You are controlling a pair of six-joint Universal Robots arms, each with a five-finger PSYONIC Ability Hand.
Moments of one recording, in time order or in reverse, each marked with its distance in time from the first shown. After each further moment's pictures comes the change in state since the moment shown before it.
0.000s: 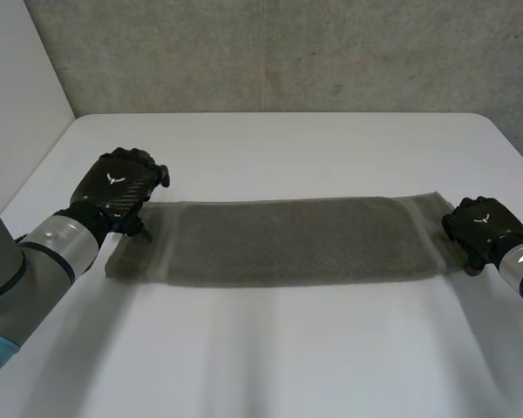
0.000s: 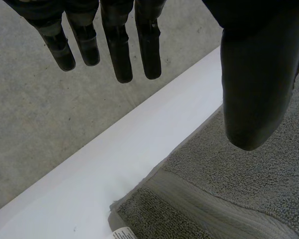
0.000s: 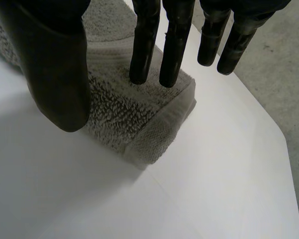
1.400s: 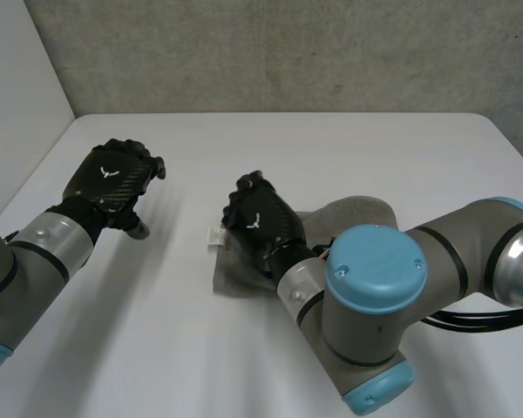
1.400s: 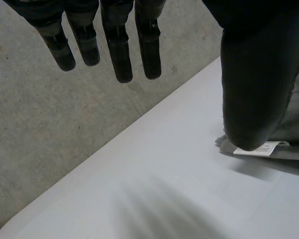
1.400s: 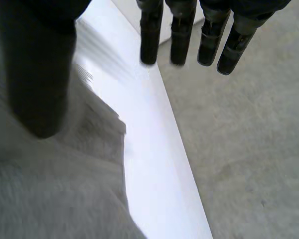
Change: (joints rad) left arm 0.000 0.051 -0.023 0.014 -0.008 -0.001; right arm 0.867 0.108 -0.297 -0.131 0.349 -0.089; left_hand -0.001 -0.001 0.000 0.000 -0.001; right_hand -0.275 -0.272 0.000 0.000 -0.341
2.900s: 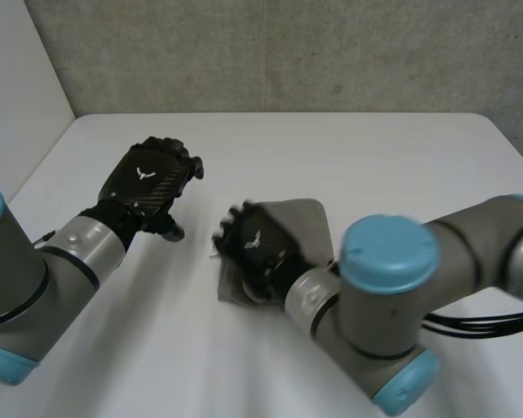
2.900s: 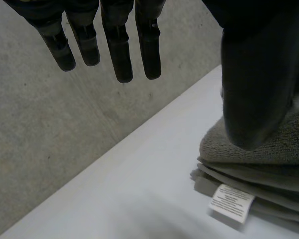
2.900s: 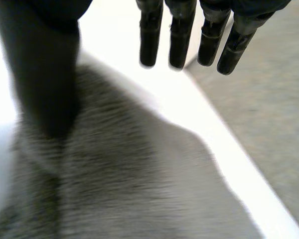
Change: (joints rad) left arm -0.124 -0.018 0.030 0.031 -0.007 -0.049; right arm -0.049 -0.021 0.022 0.111 -0.197 0.285; left_hand -0.002 -0.002 0.000 0.000 -0.001; right_hand 0.033 0.044 0.000 0.000 0.062
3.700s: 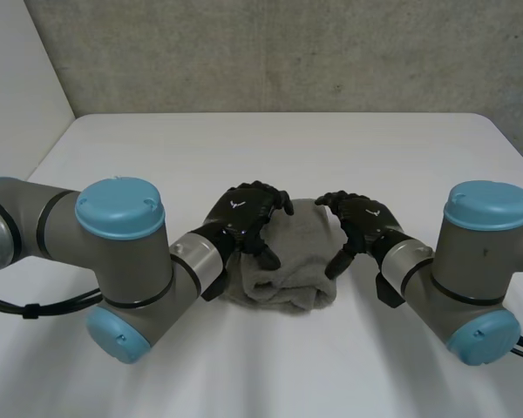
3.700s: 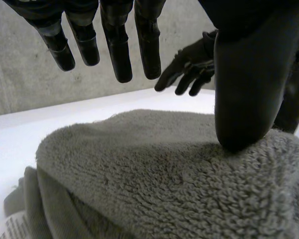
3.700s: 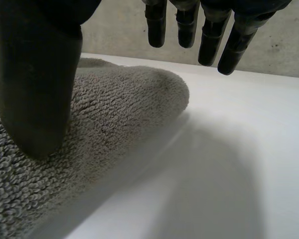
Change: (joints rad) left arm -0.259 -0.421 0.370 -0.094 -0.070 -0.430; right arm -0.337 -0.007 0.096 0.037 0.005 0.673; left_hand 0.000 -0.001 0.000 0.000 0.001; right_hand -0.206 -0.211 0.000 0.000 -0.183
